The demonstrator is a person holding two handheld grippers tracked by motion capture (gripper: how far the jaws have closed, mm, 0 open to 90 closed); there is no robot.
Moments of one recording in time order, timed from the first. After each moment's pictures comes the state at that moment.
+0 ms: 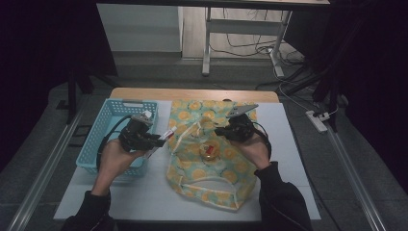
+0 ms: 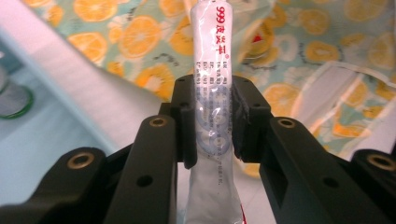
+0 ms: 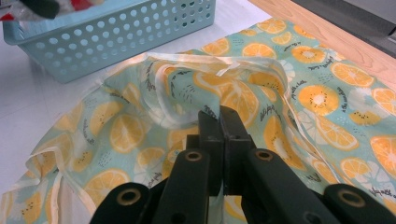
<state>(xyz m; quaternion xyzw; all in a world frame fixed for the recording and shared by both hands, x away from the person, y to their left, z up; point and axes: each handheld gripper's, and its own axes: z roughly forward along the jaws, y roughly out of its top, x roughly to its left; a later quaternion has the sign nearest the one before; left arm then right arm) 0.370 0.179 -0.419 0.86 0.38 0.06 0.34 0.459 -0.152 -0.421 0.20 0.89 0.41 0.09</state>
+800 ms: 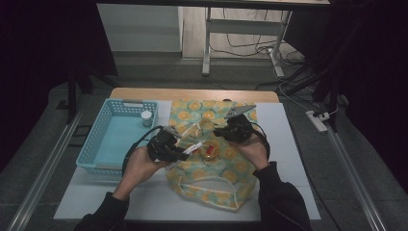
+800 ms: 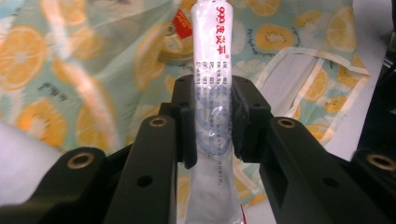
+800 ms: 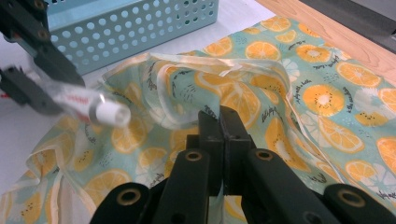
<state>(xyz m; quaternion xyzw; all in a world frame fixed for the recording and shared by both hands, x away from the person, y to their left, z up) 0.373 0.106 -0.444 0.89 0.32 0.01 0.33 0.459 -0.147 -0.423 0.20 0.89 0.40 0.08</state>
